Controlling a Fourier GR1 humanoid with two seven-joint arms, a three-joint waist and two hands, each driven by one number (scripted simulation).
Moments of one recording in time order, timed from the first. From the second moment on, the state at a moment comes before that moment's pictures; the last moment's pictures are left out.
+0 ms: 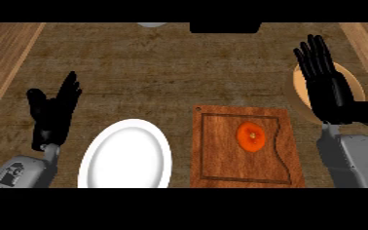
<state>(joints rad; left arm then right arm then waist) -0.17 0.50 -0.26 -1.42 0.34 0.43 0.20 -0.30 -0.33 0.01 -1.39 -0.40 0.00 -0.23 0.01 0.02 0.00</state>
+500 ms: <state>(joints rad) -0.29 0.45 -0.20 -1.52 0.36 0.40 0.05 -0.34 -0.63 -0.01 -1.31 -0.29 0.31 -0.33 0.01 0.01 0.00</state>
